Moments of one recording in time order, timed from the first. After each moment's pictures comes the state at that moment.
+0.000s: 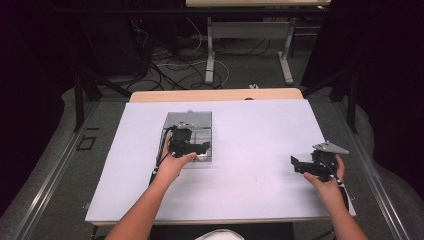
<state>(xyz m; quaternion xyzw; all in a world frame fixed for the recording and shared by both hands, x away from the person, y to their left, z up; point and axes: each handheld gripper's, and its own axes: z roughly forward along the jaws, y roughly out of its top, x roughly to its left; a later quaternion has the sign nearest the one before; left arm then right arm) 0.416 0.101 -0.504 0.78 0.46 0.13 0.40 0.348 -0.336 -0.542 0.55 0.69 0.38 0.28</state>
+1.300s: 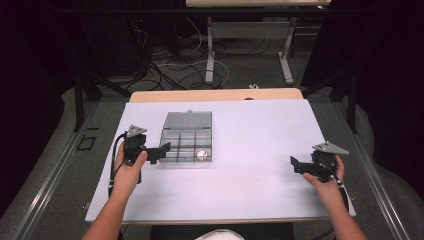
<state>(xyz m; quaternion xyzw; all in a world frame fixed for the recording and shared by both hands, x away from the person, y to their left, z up) 0.377 0.219 -0.488 0.73 0.52 0.19 0.41 0.346 -0.335 -0.540 0.54 0.69 0.38 0.29</state>
